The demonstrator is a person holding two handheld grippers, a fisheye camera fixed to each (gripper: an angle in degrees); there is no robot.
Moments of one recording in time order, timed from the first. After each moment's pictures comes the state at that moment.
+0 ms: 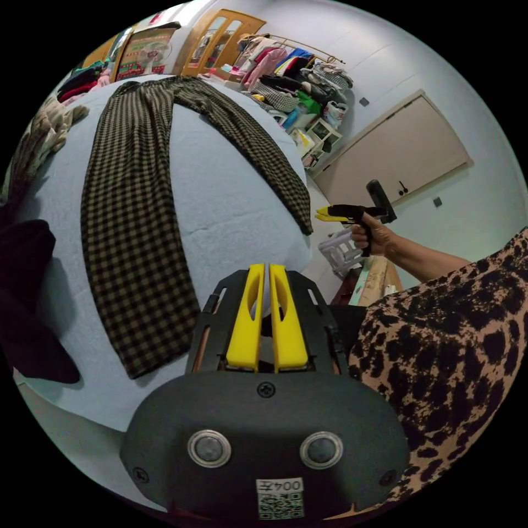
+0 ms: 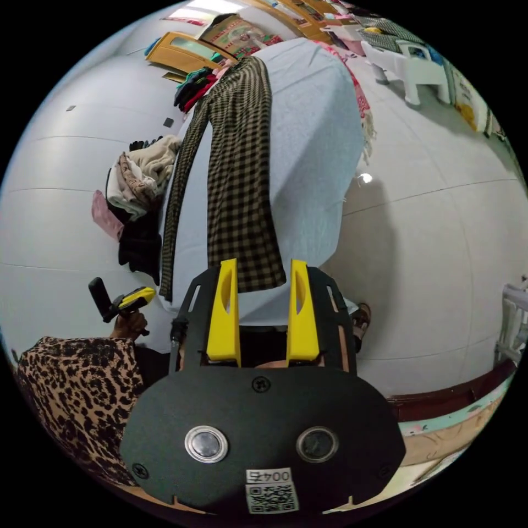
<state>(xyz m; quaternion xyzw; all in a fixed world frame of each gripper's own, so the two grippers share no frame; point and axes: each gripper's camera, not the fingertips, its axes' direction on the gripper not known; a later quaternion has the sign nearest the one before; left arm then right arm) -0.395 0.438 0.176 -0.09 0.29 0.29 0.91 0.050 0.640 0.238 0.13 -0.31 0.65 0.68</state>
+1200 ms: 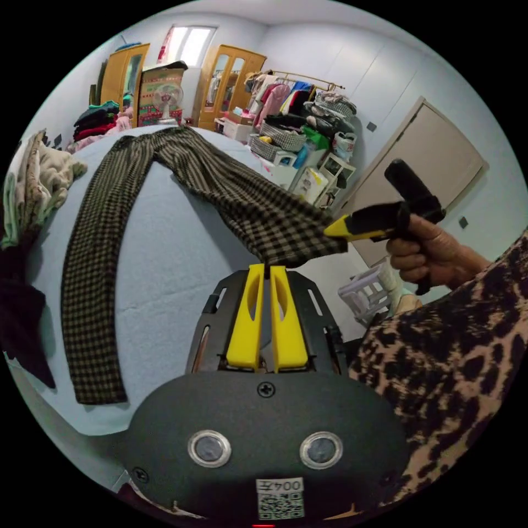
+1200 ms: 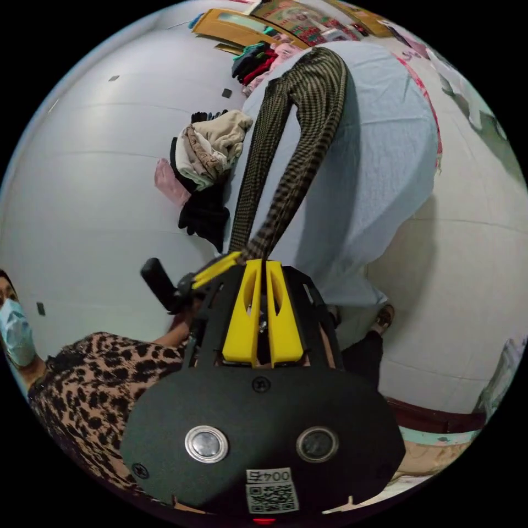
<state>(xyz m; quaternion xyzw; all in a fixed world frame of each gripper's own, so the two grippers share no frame) -0.244 0.536 0.247 0.06 0.23 0.26 0.94 0.135 0.586 -0.122 0.15 -0.40 0.55 0.72</state>
